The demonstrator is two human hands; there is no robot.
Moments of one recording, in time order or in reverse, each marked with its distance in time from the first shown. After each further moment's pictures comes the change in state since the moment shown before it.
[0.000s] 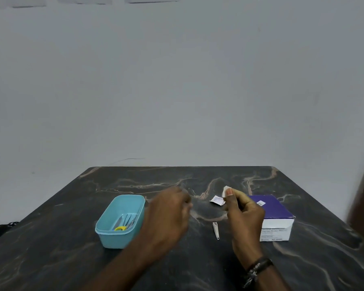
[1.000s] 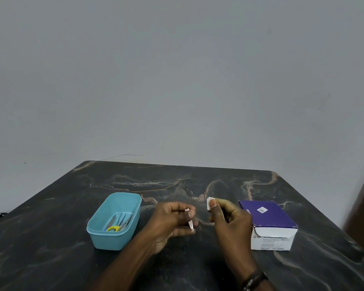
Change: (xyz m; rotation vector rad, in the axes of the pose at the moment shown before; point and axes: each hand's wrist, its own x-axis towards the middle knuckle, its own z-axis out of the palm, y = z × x) left_hand 0.007 -0.034 0.052 -1.310 -0.293 -0.701; right_hand -0.009 0.011 0.007 -0.269 -0.204 -0.118
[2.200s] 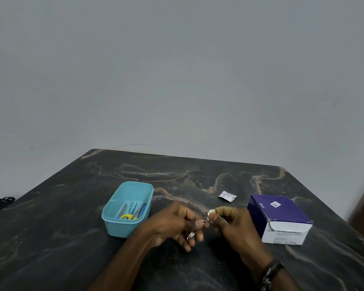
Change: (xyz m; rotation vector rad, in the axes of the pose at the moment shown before) left_hand -0.012 0.002 -0.030 0.337 -0.383 -0.113; right_hand -0.003 0.005 0.003 -0.084 -0.460 0.207
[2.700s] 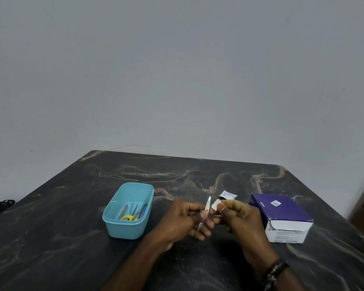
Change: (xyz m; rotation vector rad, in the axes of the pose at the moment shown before) left_hand 0.011 -0.008 0.018 -0.102 0.185 0.218; right_hand -0.003 -0.009 -0.004 0.263 0.159 0.036
